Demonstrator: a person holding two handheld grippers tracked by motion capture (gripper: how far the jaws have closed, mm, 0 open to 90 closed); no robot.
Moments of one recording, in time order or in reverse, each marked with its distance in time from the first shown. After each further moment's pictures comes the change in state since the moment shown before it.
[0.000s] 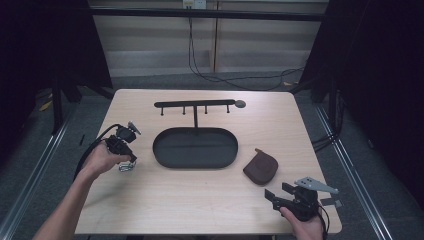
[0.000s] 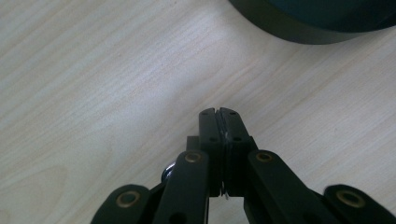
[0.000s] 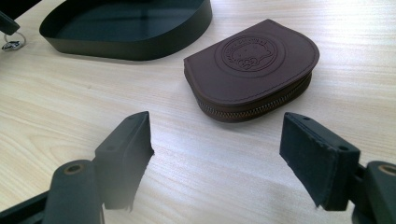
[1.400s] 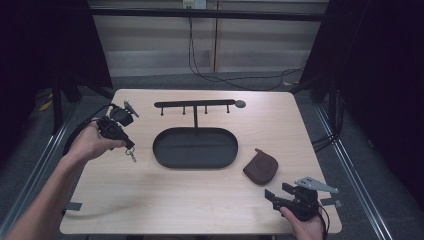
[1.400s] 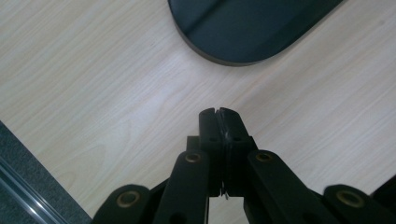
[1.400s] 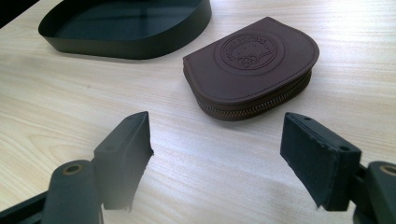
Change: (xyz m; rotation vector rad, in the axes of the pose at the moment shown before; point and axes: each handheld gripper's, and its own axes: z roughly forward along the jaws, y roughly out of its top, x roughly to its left) left arm -0.034 0.019 -0.099 -0.047 0.007 0.080; right arm -0.001 0.000 0.000 0.006 -0.001 0.004
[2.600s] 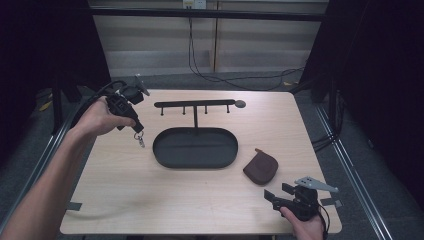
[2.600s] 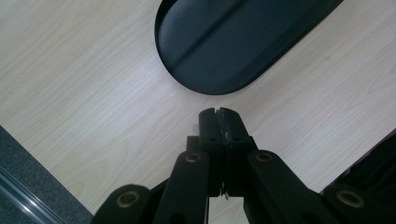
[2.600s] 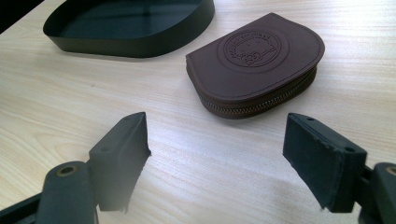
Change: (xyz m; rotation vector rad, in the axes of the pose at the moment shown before) left arm -0.008 0.053 -0.040 0.035 -0.032 0.009; right arm -0.001 0.000 0.001 0.011 0.021 0.013
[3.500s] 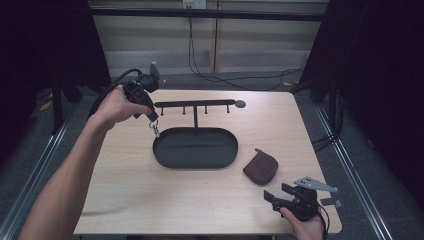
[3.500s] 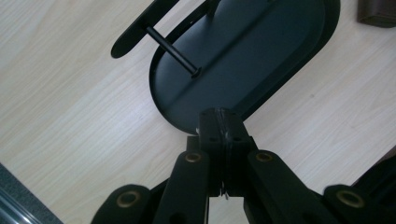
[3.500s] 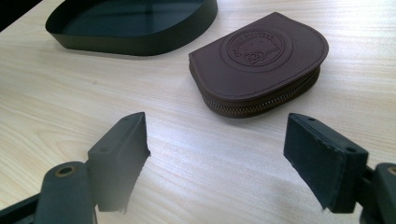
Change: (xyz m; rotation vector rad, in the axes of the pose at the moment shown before) left arm -0.004 0.043 0.001 -0.038 -0.017 0.010; right arm 0.001 0.000 0.000 0.005 0.004 -0.013
